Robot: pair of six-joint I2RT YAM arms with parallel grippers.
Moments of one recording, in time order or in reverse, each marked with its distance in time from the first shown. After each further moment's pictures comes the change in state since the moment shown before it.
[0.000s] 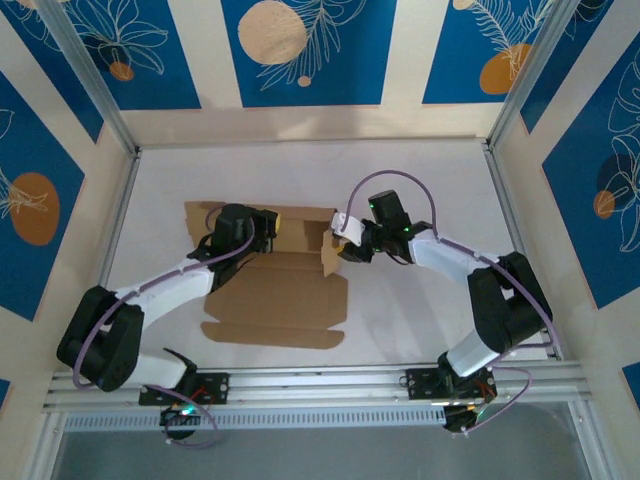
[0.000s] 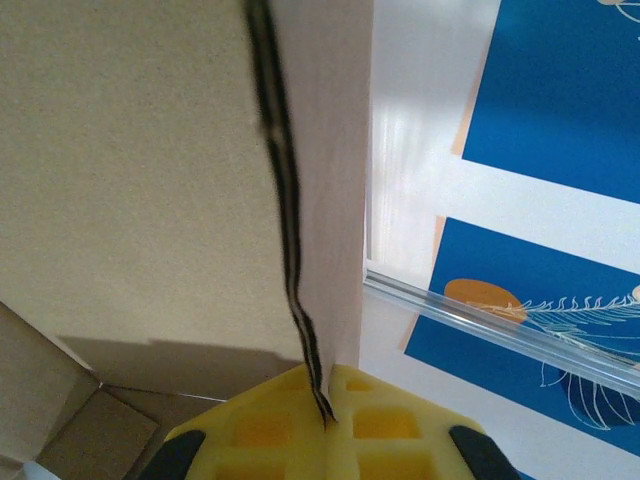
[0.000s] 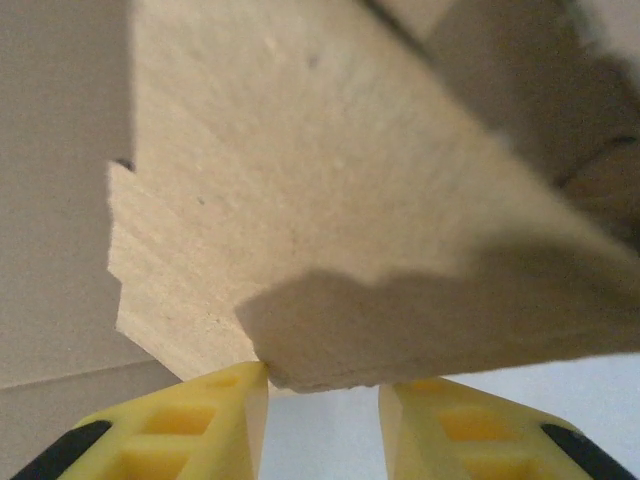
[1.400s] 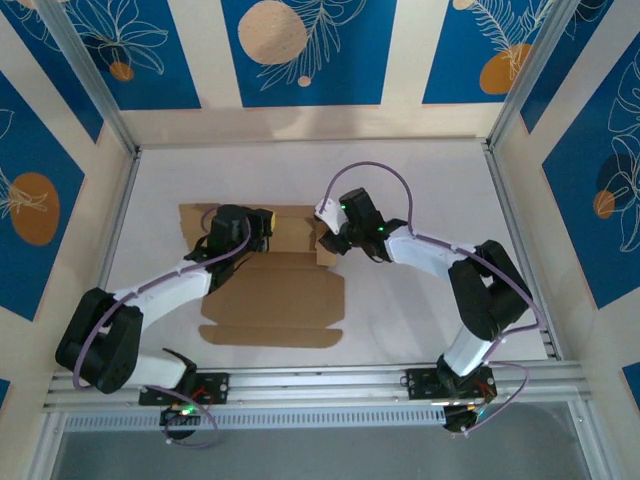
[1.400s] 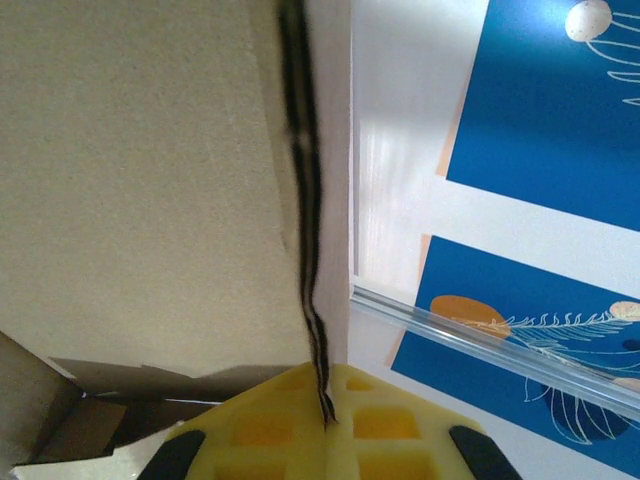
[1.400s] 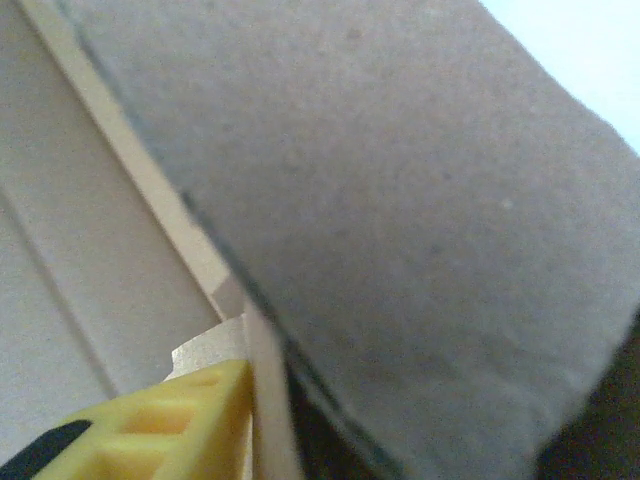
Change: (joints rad) left arm 0.013 -0.014 -0.021 0.029 -0.018 -0.011; right arm 0.160 0.116 0.114 0.087 0.380 0.421
